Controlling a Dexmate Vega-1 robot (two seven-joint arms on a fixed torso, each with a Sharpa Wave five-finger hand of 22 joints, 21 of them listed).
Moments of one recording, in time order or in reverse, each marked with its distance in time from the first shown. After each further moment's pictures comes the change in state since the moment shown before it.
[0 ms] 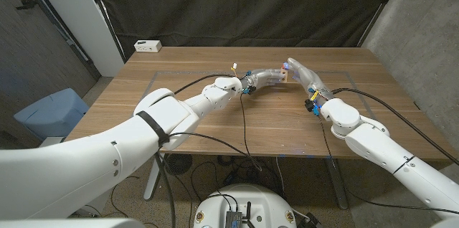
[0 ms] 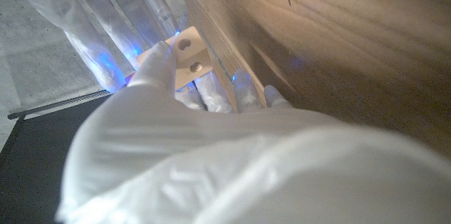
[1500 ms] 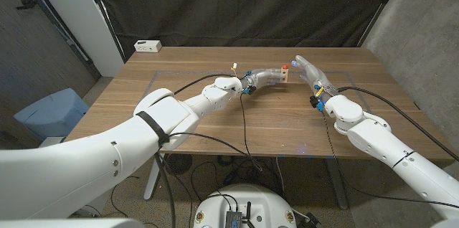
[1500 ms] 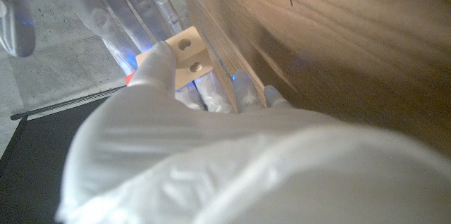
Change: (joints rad) left arm -0.001 -0.002 -0.002 -0.001 0.005 0.000 0.000; left_hand 0.002 -0.002 -0.002 -0.002 0.001 0.000 0.000 0.000 0.000 0.000 0.000 0.000 0.000 0.000 0.000 0.000 0.000 0.000 0.000 0.000 0.000; right arm 0.041 0.023 0.016 0.076 0.035 -0.017 0.004; right_hand -0.004 -0.004 0.000 0.000 0.000 -0.019 0.010 0.000 0.000 -0.004 0.004 0.000 0.000 -0.004 0.004 0.000 0.003 0.000 0.000 0.000 0.000
